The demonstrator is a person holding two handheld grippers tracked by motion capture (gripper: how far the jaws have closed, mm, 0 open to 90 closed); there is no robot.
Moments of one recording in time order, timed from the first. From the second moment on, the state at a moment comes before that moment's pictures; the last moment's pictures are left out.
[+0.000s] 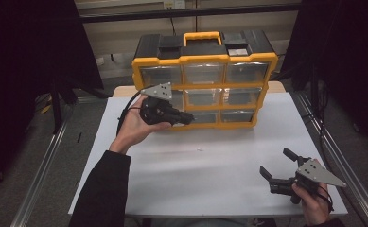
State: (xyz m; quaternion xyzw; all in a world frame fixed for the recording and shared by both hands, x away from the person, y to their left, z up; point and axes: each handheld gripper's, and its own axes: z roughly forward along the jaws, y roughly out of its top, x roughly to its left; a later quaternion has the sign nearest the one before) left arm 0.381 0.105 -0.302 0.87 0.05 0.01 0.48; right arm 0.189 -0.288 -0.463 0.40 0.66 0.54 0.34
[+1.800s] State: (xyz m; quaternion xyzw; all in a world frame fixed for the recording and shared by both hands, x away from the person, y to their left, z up) left arm 0.440 0.140 -0.293 0.93 0.15 0.06 0.33; right arm 0.189 -0.287 -0.463 0.40 0.66 0.54 0.34
